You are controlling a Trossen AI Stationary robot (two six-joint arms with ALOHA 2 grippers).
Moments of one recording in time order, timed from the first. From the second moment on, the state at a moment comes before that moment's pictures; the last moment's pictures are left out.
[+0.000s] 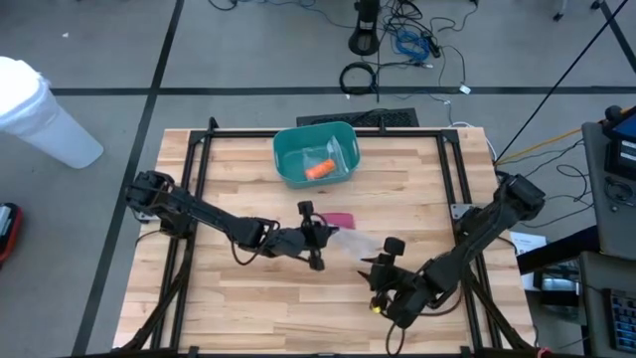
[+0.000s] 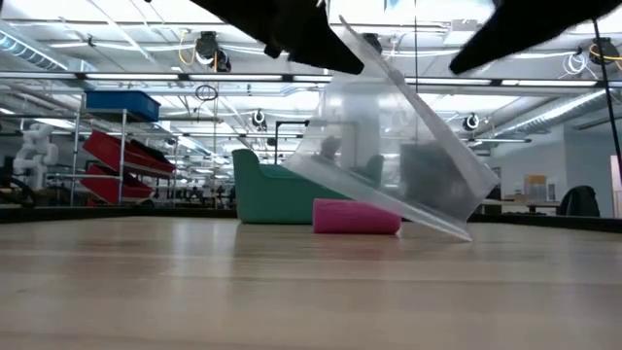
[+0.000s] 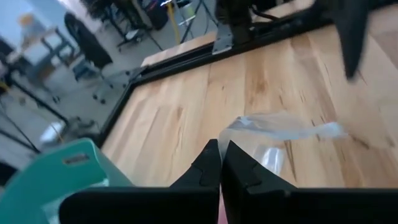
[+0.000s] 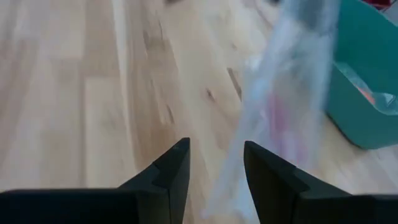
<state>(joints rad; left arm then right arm) -0.29 1.70 1.05 0.26 -0.59 0.23 0.73 1.63 1.09 -0.54 0.87 0.70</state>
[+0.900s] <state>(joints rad) -0.24 1.70 1.05 0.26 -0.42 -0.09 0.59 1.86 1.09 -0.49 1.19 0.69</state>
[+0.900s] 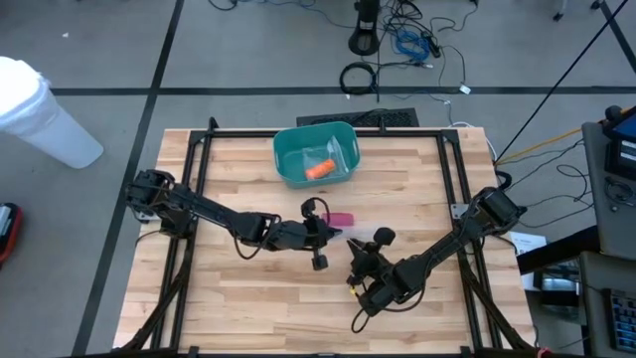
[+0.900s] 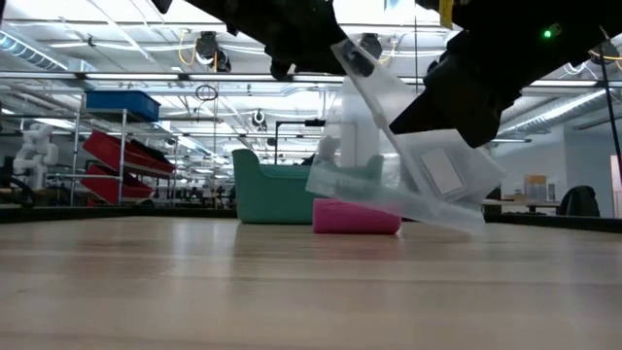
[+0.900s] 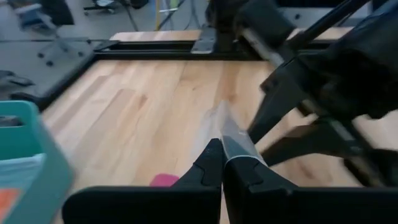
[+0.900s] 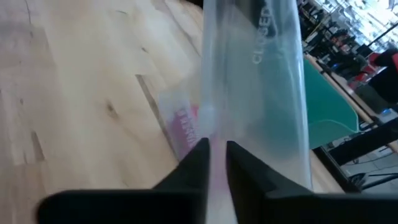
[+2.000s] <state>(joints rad) -0.19 1.70 1.05 0.36 -0.21 -0.43 0.67 1.92 1.10 -0.45 1.42 0.73</state>
